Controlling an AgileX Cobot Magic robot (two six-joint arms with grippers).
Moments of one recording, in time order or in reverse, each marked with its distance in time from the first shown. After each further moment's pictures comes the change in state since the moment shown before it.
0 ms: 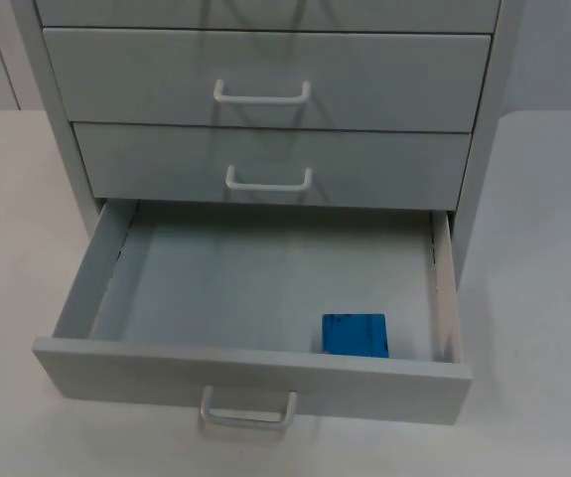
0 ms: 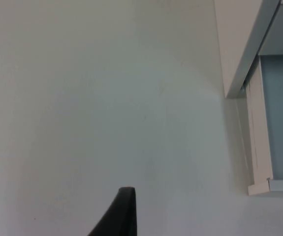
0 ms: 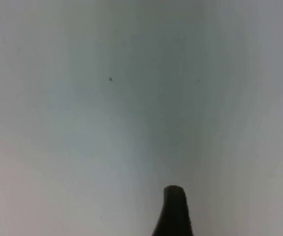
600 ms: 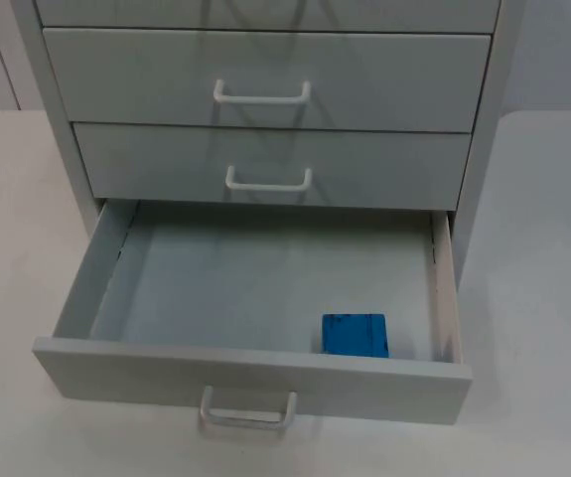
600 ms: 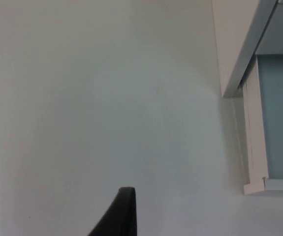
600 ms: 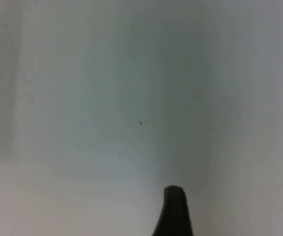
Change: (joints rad) right arm 0.026 -0.138 0.001 0.041 -0.058 -0.053; left arm 0.000 0.000 0.000 -0.015 0.002 -0.002
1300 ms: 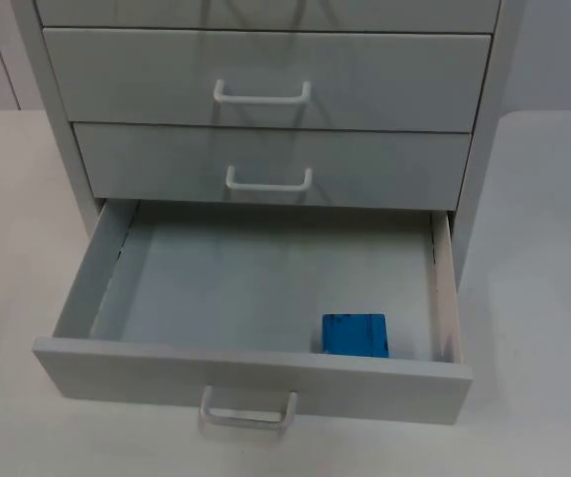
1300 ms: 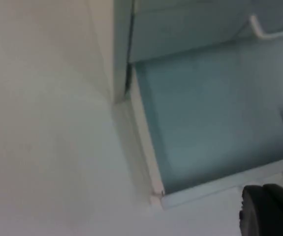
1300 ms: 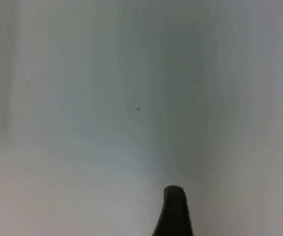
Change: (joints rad) right arm 0.000 -0.013 0.000 -0.004 0.042 -0.008; left arm -0.114 0.259 -0.193 -0.322 0.078 0.349
